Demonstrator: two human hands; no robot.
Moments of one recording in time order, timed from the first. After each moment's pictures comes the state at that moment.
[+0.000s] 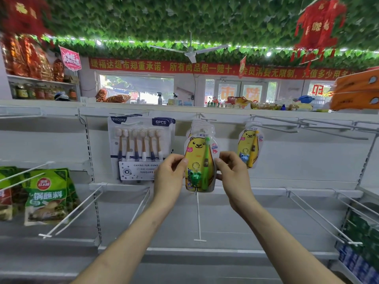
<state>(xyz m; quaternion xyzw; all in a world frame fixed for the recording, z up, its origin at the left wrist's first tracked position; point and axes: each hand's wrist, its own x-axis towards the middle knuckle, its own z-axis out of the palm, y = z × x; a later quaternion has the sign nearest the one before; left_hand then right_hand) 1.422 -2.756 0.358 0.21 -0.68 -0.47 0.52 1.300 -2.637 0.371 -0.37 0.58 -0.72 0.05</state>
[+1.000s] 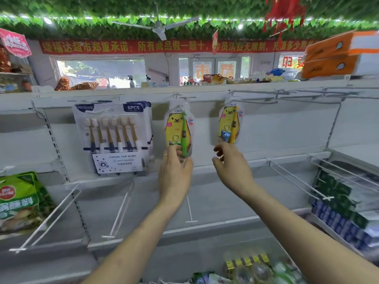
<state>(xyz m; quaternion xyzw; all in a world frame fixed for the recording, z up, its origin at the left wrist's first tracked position) 1.388 -2.728 0.333 0.26 -0.79 -0.31 0.46 1.270 -2.608 0.343 -0.39 0.82 -0.39 -0.17</state>
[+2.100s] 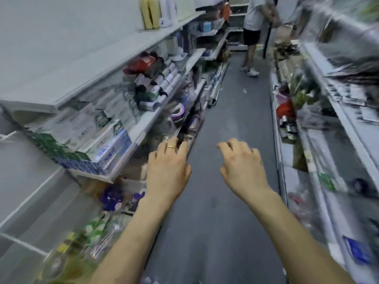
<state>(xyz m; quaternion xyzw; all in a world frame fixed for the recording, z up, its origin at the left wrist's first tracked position) 1.148 -2.019 0.158 -0.29 -0.95 -0.03 0.15 1.230 -1.840 0.153 0.14 0.98 0.00 -0.15</state>
